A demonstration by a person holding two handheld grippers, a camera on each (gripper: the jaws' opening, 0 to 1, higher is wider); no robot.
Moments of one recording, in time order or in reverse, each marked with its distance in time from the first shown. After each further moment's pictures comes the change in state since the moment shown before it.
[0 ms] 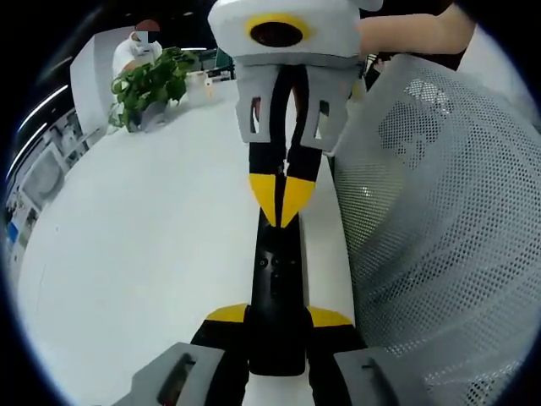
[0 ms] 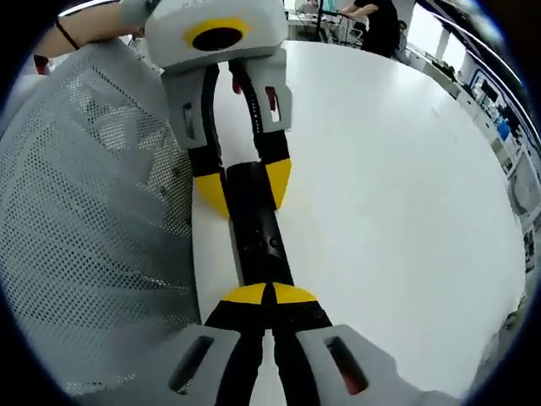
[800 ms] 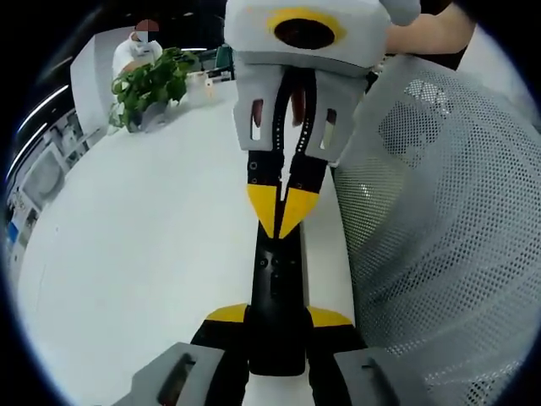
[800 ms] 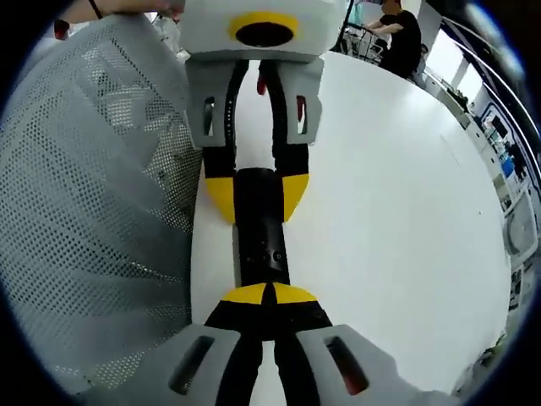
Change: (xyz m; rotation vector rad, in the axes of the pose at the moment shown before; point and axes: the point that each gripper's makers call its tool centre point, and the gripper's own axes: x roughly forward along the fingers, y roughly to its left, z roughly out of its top) left arm 0.000 0.000 0.000 0.001 -0.003 0.001; right arm 0.007 0.001 0.011 -0.175 0.031 -0.020
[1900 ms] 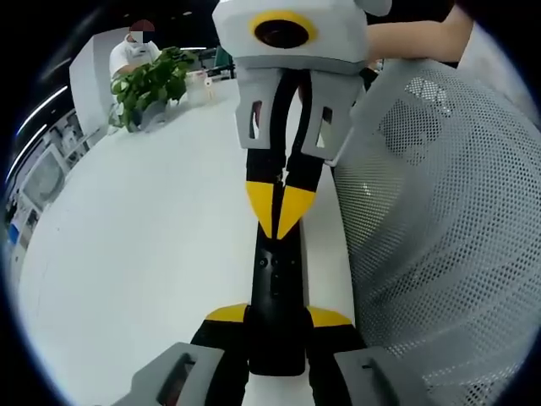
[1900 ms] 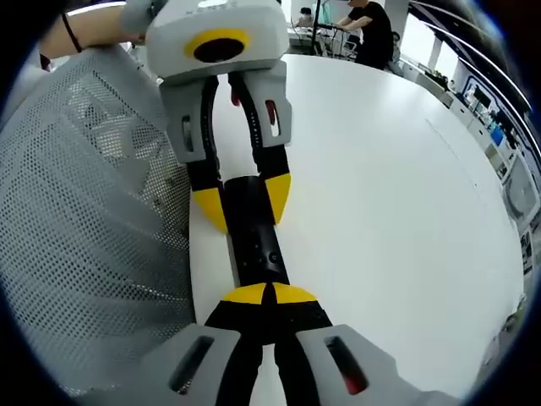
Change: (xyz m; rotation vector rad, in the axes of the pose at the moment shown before) left arm 0.000 0.000 0.000 -0.001 0.009 0.007; right arm 0.000 -0.001 0.001 0.133 -0.078 -0.014
